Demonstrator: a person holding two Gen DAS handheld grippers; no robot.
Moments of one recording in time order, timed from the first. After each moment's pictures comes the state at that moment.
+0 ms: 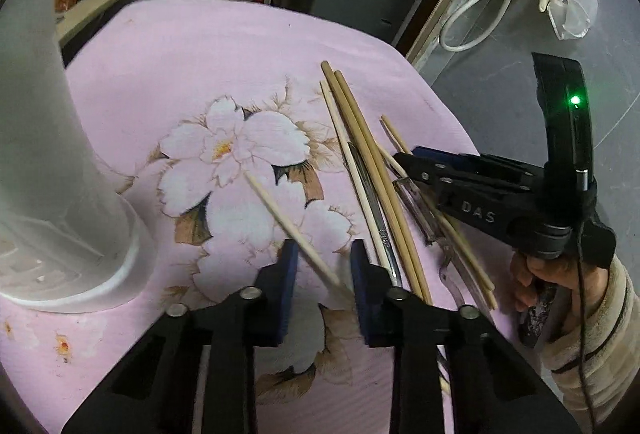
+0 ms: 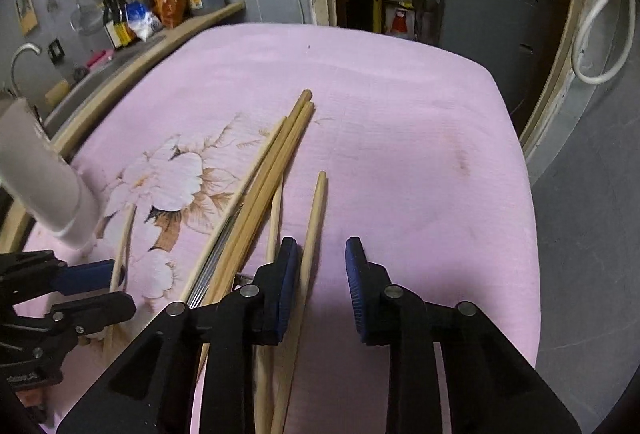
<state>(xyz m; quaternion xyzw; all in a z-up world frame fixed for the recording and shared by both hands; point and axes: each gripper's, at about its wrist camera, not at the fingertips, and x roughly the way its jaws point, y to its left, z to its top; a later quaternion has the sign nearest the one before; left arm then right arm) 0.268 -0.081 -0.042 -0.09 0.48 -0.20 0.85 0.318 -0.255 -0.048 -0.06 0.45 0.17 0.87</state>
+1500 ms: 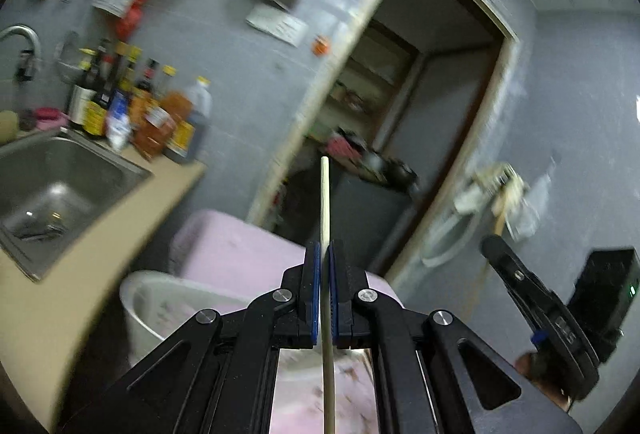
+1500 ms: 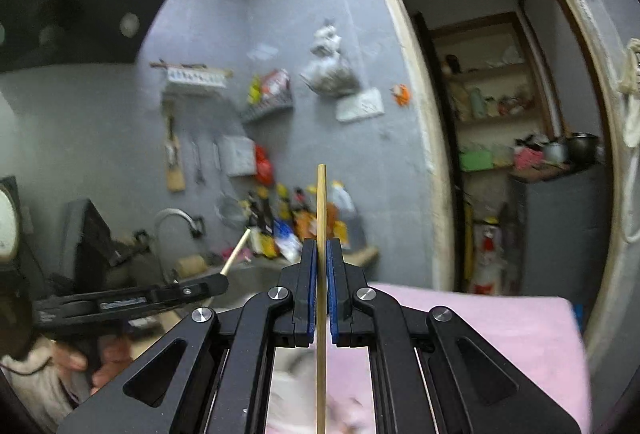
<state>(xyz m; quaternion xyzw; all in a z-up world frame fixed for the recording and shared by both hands) 0.173 0.115 0.111 -0.23 0.12 -0.14 0.96 0.192 -0.153 0.122 0.06 0.04 0.34 0.94</state>
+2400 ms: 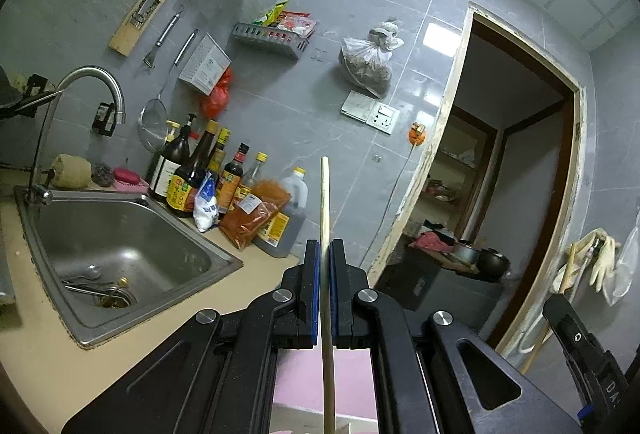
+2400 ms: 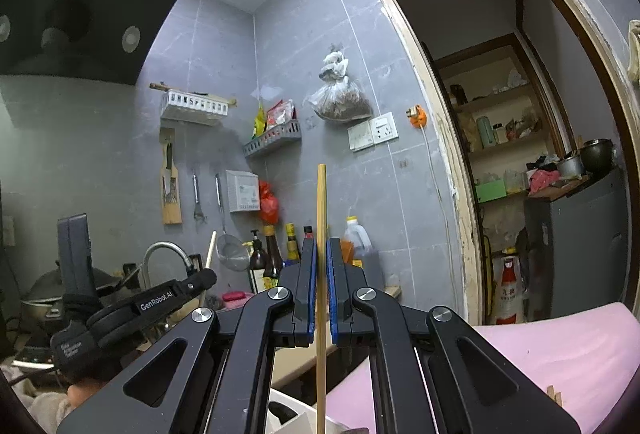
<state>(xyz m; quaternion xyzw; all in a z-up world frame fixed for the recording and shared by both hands) 0.218 0.166 0.076 -0.22 -0.02 0.05 0.97 0.236 -0.091 0.076 0.09 -0.04 0.33 0.94</state>
